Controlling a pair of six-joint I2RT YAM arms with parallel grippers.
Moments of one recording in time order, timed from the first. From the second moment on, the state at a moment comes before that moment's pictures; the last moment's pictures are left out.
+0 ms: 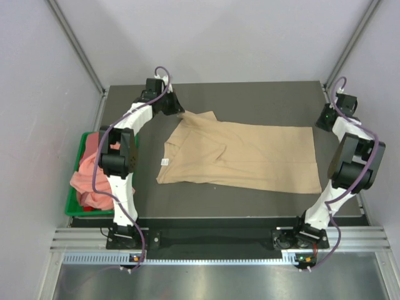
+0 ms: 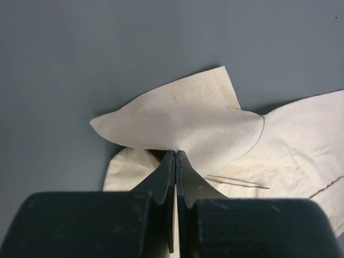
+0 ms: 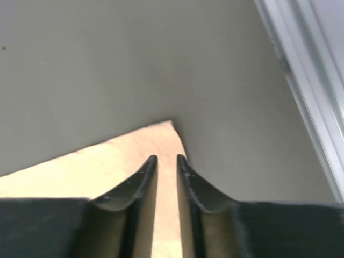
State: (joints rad) left arm -0.17 2.10 1.69 -0.27 0.40 -0.35; right arm -0.36 1.85 1.28 -0.20 -0.11 0.18
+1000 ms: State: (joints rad) left arm -0.17 2.31 1.83 -0.25 0.44 -0.36; right arm -0.36 2.15 1.59 -0.40 -0.18 0.04
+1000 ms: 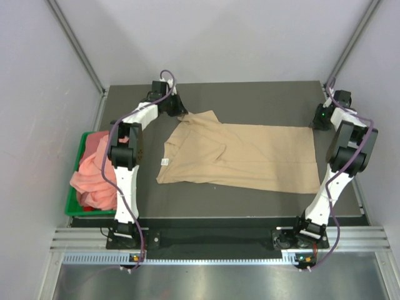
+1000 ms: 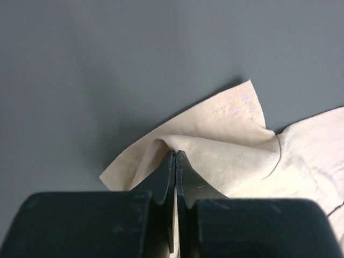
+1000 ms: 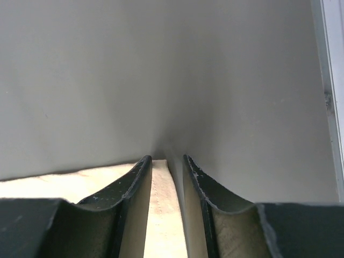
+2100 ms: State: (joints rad) left arm -0.17 2.28 1.81 -0.26 0.44 -0.37; right arm -0.36 1.92 1.30 -0.21 -0.14 0.08
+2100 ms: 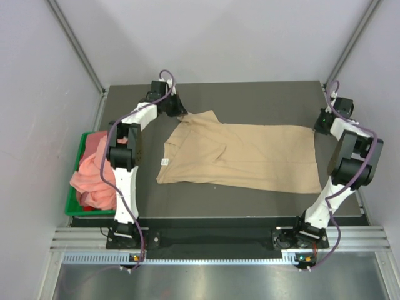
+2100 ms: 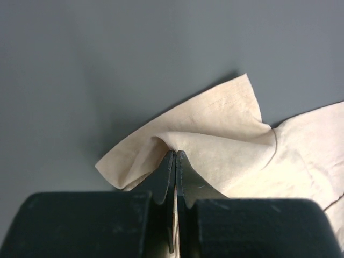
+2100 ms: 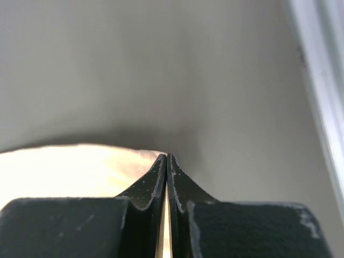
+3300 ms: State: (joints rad) left arm -0.17 1.80 1.22 -0.24 0.36 -0.40; right arm -0.39 1.49 0.80 0.03 0.08 0.32
